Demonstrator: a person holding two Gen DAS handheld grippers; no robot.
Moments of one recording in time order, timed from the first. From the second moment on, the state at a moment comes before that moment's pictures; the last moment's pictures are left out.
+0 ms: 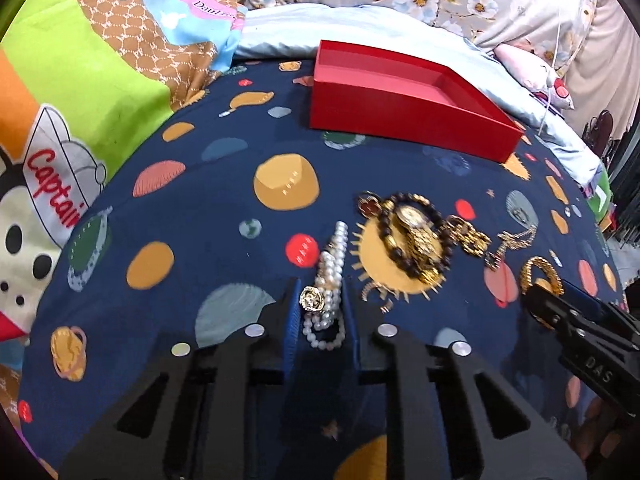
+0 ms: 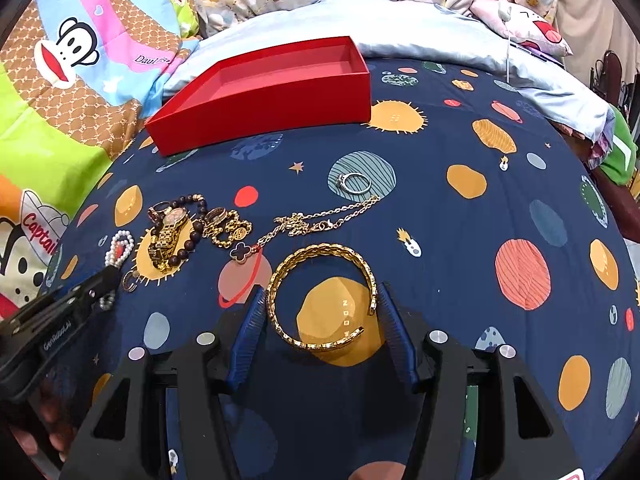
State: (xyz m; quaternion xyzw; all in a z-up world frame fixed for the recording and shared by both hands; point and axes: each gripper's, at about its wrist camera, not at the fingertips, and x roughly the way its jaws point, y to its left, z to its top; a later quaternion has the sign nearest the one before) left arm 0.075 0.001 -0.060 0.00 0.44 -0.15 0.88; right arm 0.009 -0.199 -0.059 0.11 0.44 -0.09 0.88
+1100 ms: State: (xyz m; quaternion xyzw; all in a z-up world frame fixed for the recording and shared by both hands) left arm 0.170 -0.053 0.076 -0.02 0.34 -0.20 0.92; right arm 0.136 -0.247 0.065 0.10 0.34 -0.03 0.94
